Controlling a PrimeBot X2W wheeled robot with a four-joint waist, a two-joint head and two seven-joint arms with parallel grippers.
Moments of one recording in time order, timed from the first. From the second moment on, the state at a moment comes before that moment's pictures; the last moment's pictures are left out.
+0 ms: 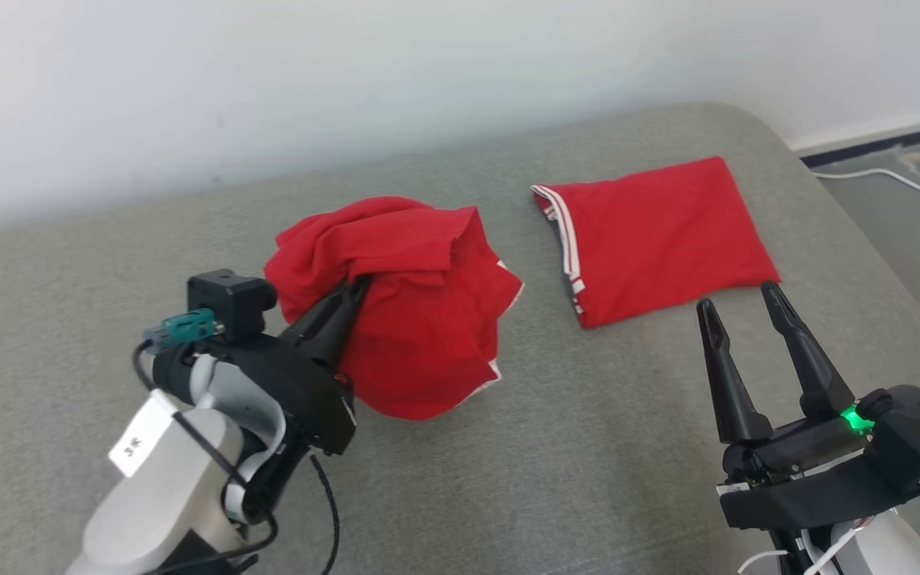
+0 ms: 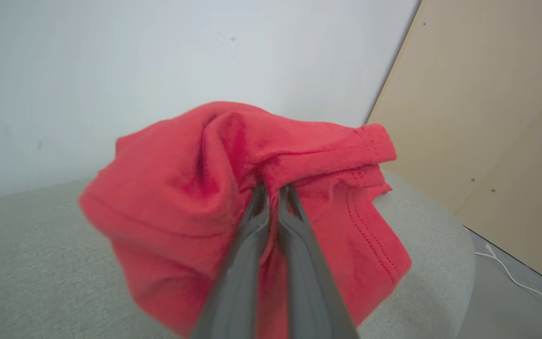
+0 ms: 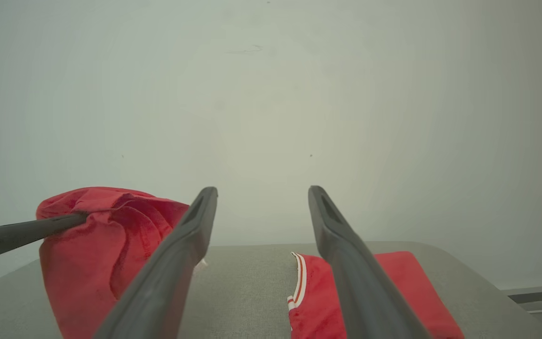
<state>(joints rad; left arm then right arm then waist) -0.58 0.28 -0.60 0.36 -0.82 -0.08 0.01 -0.18 -0.24 0.29 -0.06 0.36 0.04 -0.26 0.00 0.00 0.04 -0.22</state>
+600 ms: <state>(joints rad) -0.68 0.20 -0.63 0.68 -0.79 -0.09 -0.06 -0.19 -0.23 0.27 -0.06 0.36 0.04 -0.26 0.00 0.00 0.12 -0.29</state>
